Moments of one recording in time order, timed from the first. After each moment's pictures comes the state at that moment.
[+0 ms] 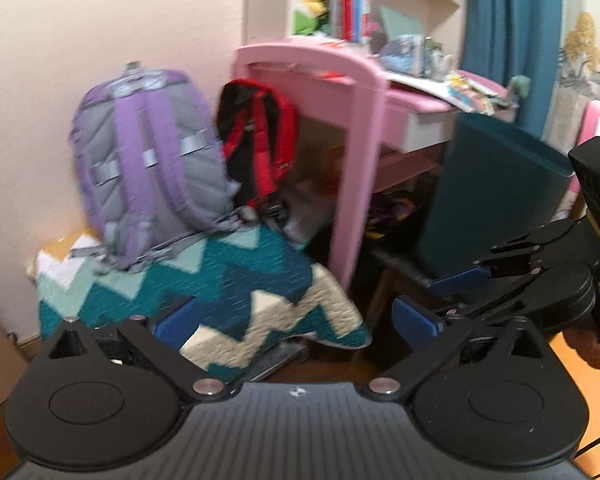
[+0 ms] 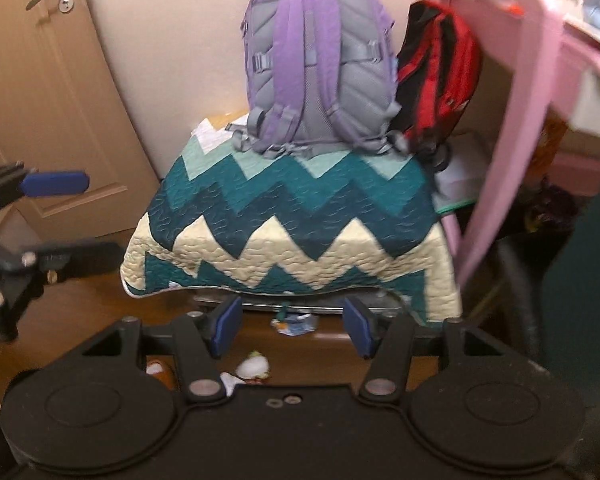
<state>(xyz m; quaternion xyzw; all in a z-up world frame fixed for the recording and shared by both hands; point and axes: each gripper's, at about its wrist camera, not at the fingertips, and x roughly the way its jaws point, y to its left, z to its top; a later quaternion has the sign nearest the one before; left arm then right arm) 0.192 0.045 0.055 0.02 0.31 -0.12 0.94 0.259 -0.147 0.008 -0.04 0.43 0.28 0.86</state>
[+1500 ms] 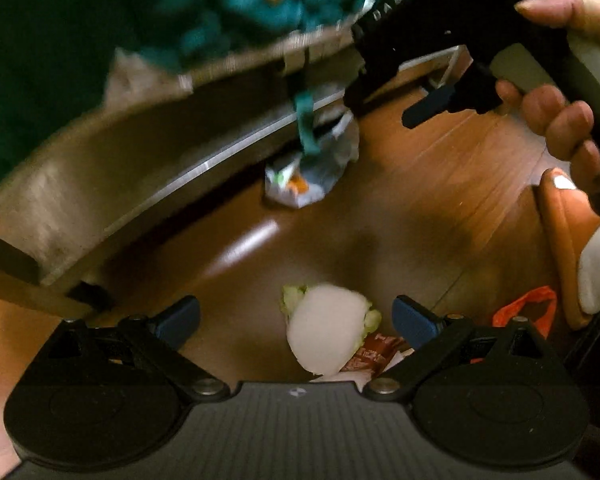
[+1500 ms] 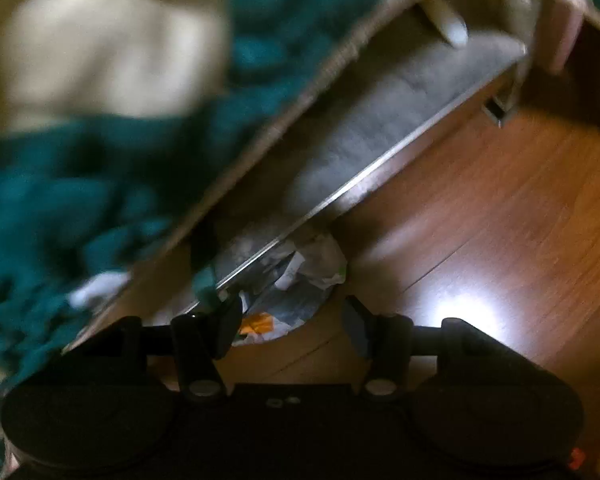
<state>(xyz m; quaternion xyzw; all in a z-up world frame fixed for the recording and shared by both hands) 0.308 0.182 -0.470 0.03 0.57 -0.12 0.82 0.449 -0.012 -0.474 0.20 0.62 0.05 0.76</state>
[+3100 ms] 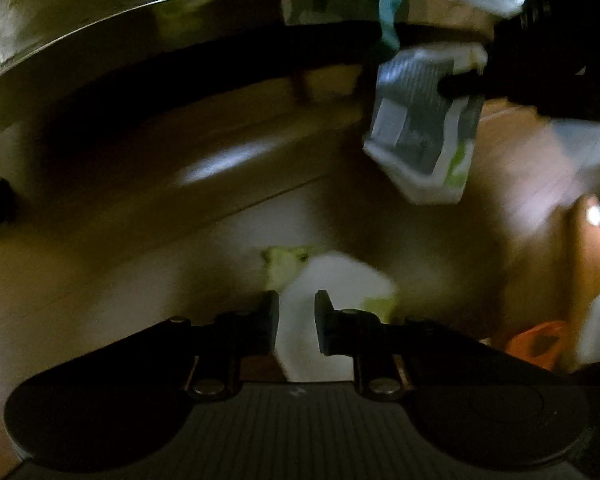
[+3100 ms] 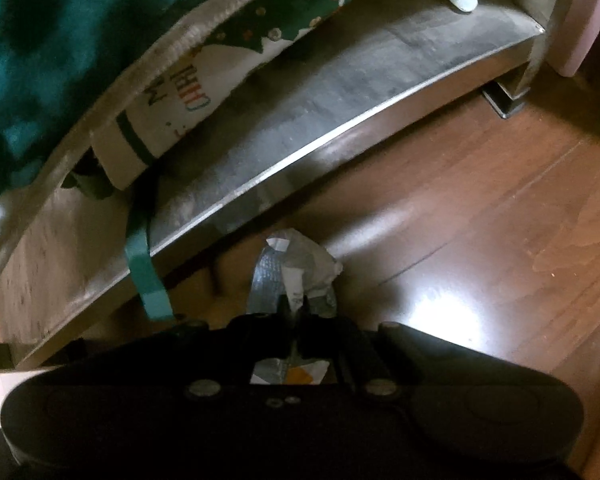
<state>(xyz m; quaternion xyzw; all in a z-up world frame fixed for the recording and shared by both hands) 0.329 0.202 -0.573 -0.12 0.64 -0.10 0.75 0.437 -0.008 -0.491 0.13 0.64 0.08 0.76</state>
